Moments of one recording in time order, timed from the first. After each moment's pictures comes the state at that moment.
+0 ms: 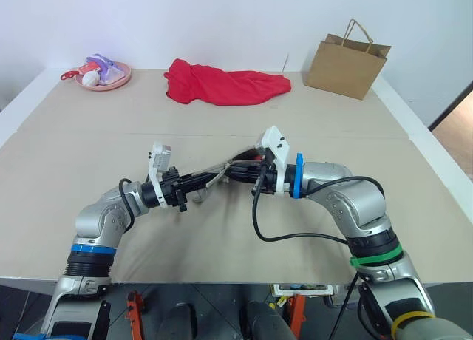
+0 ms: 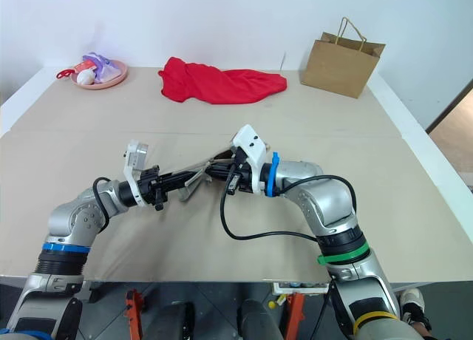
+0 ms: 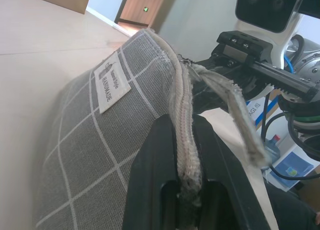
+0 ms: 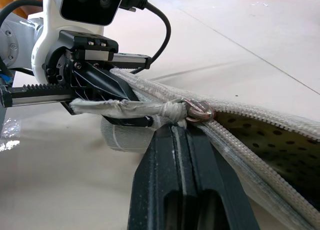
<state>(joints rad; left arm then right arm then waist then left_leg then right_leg) -0.48 0.41 0.05 0.09 -0.70 0.63 -1.06 -0.67 -0.42 0.20 -0.15 0.43 0.76 0.80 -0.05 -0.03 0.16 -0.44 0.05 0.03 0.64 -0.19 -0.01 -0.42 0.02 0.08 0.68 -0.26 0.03</state>
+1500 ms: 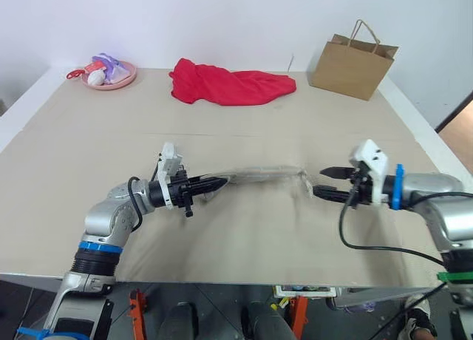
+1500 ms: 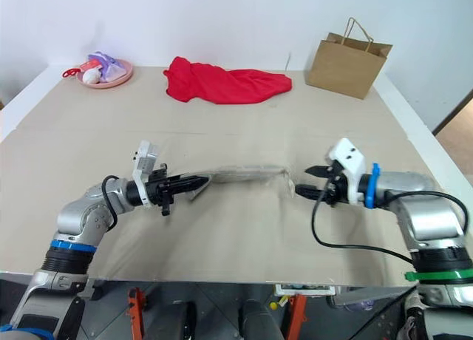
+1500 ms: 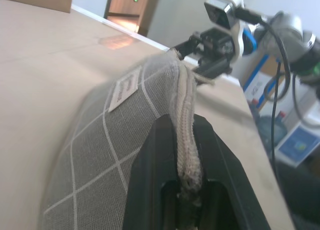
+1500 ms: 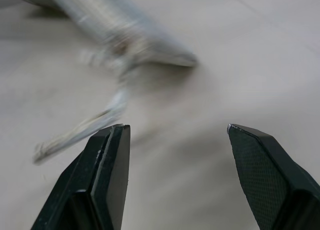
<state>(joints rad) -0.52 0.41 -0.04 0.12 -0.58 0.46 -1.16 -0.40 -0.91 -0.10 0.03 0.40 0.53 1.06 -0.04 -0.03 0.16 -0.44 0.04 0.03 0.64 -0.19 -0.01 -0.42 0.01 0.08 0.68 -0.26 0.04</state>
